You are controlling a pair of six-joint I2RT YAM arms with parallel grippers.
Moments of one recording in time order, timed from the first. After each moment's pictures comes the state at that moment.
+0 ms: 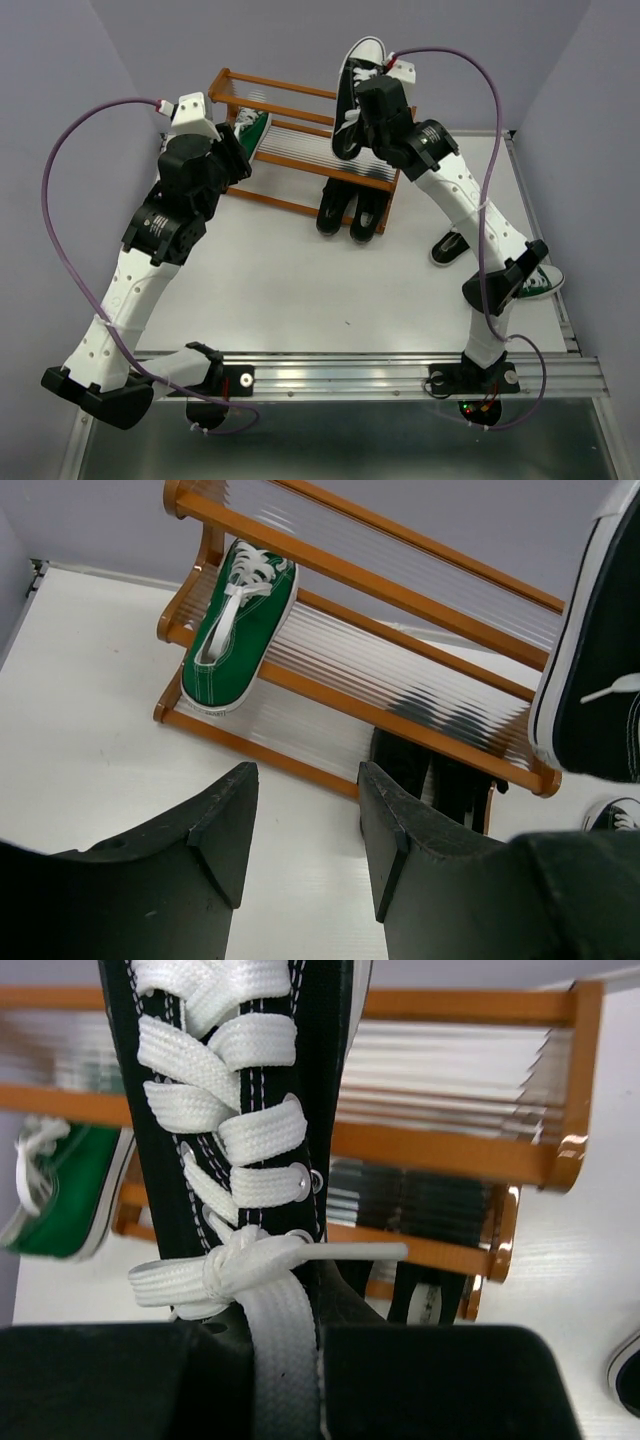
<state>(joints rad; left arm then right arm) -0.46 1.12 1.49 -0.58 -0.39 -0.36 0.71 1.86 2.24 -0.87 0.59 0.57</state>
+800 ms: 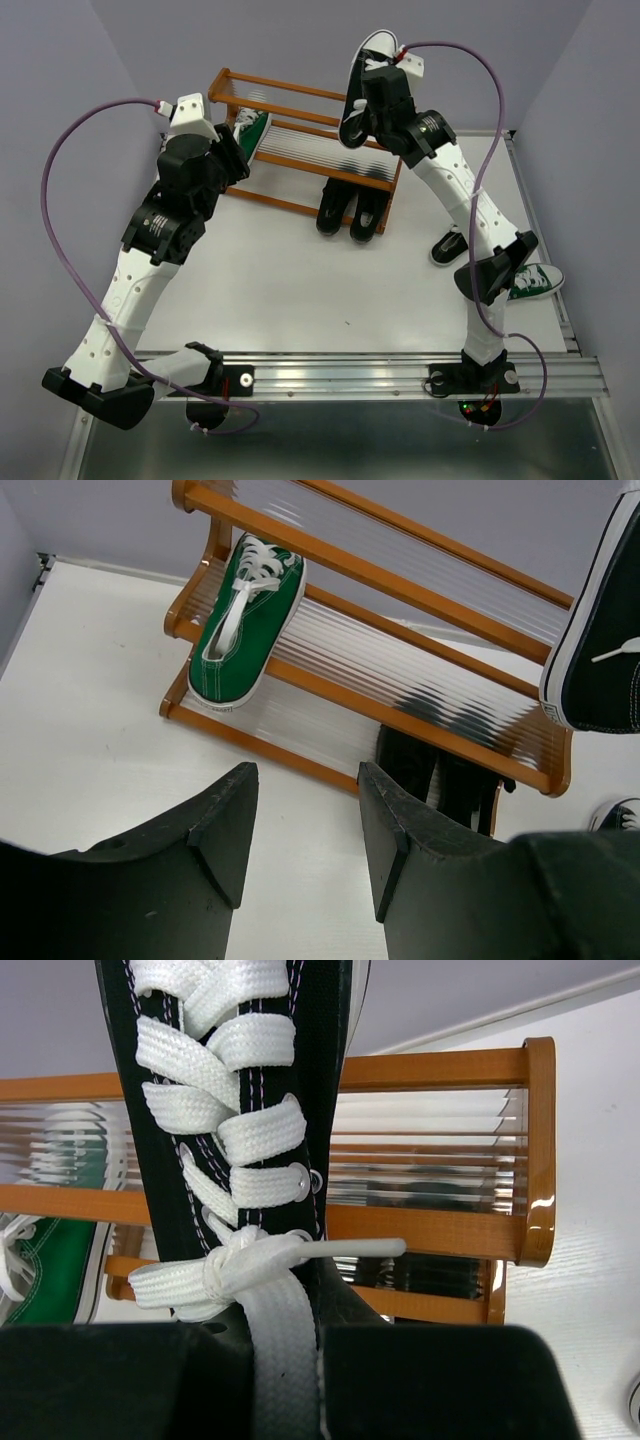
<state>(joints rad) -0.45 1.12 1.49 -0.58 -0.39 -0.36 0.60 1.97 2.37 -0.85 0.61 0.61</state>
